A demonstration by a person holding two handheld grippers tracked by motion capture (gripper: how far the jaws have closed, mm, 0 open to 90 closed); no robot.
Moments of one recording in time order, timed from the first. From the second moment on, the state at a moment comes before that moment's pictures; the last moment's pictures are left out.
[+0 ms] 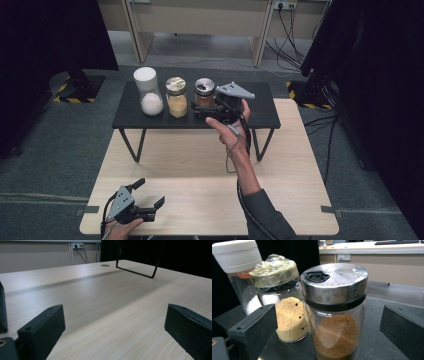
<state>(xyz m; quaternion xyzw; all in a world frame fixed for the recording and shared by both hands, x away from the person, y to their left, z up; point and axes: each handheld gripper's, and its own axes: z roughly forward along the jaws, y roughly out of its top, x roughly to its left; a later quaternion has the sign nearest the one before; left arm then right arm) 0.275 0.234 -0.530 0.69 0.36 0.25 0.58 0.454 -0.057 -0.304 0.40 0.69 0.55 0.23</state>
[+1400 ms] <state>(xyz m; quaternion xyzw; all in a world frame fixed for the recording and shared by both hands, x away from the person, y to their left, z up) 0.275 0.234 -0.530 0.69 0.36 0.25 0.58 0.405 -0.074 -0.331 0.36 0.69 0.59 0.22</state>
